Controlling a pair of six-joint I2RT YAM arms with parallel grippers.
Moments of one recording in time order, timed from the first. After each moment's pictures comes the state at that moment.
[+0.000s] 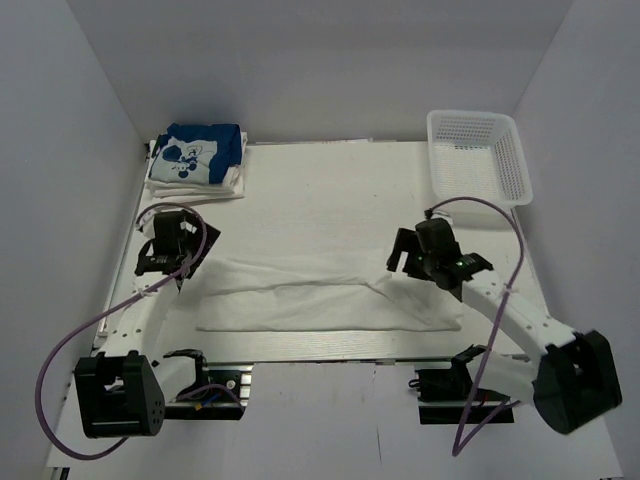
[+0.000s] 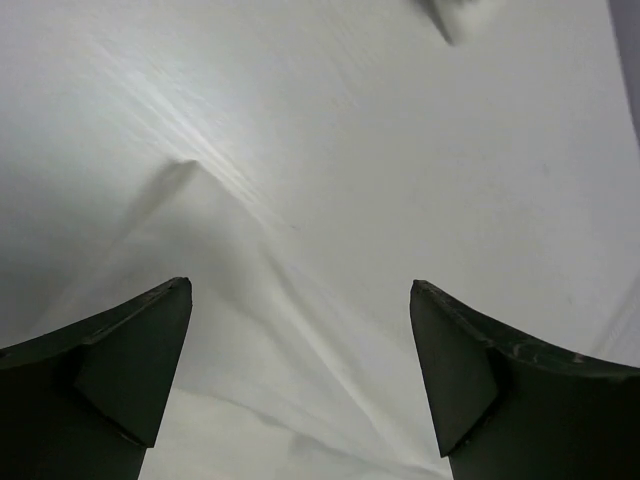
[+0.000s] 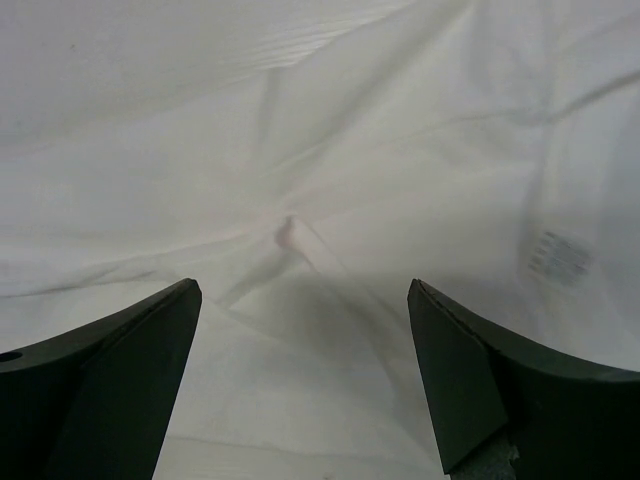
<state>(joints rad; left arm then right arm) 0.03 1.08 0.70 -0.43 -0.19 -0.93 0.47 1.04 0.67 -0.47 0.18 0.59</state>
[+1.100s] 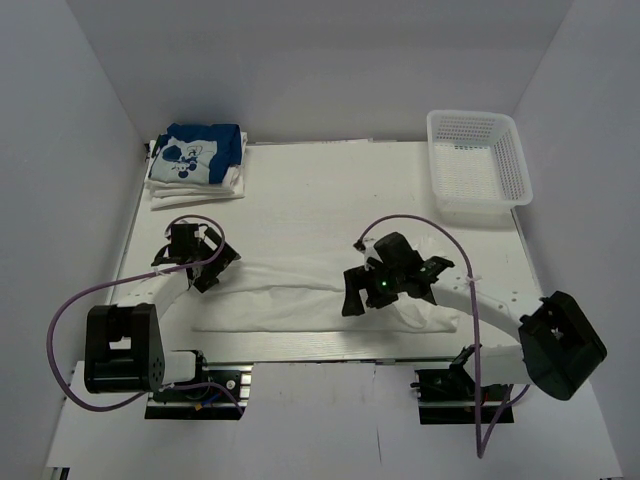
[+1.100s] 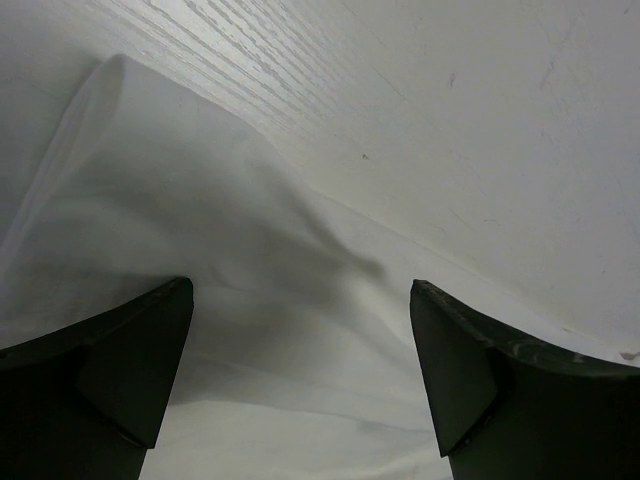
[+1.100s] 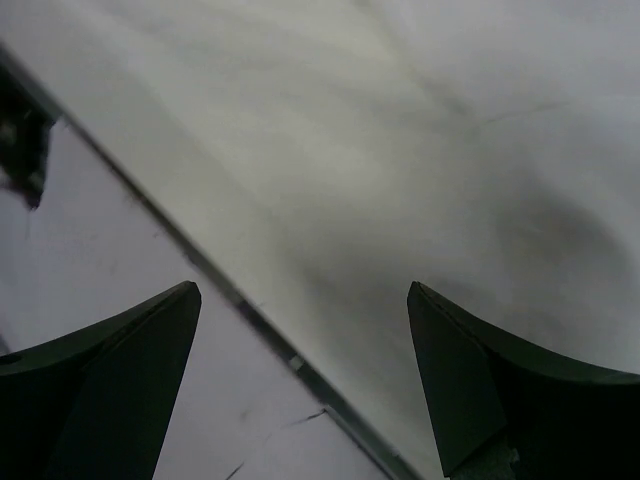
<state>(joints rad) 0.02 1.30 0.58 -0.21 0.09 -0.76 0.72 1.31 0.68 -0.33 -0.34 0.36</state>
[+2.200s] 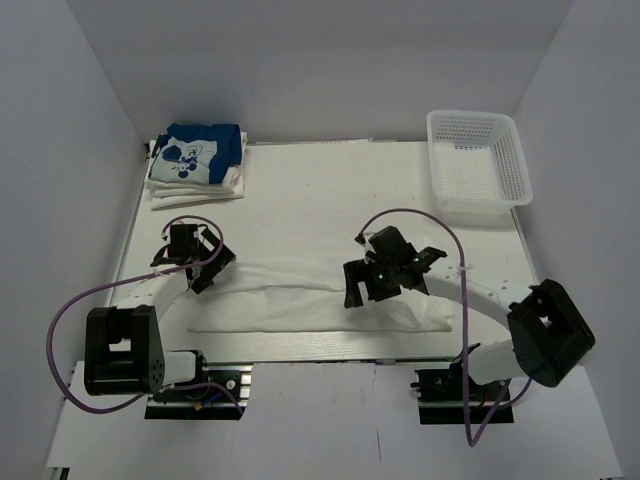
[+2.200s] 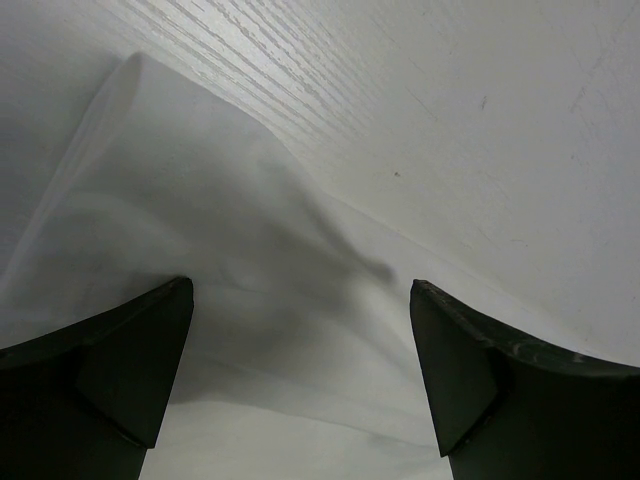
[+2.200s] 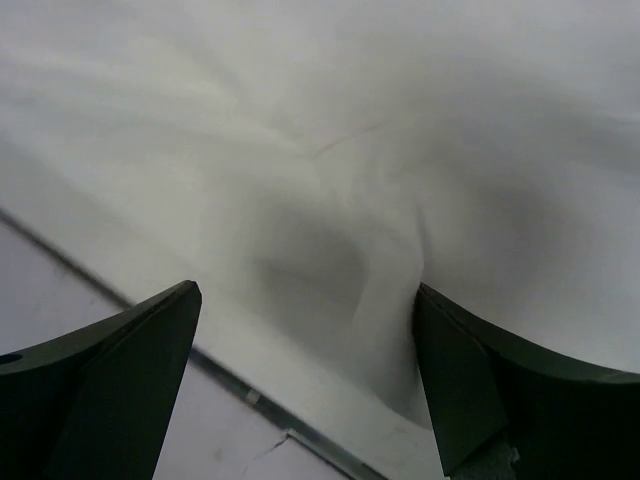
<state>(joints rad) 0.02 1.29 0.58 -0.23 0.02 -0.74 0.72 1.41 0.79 -0.43 -0.19 0.38</state>
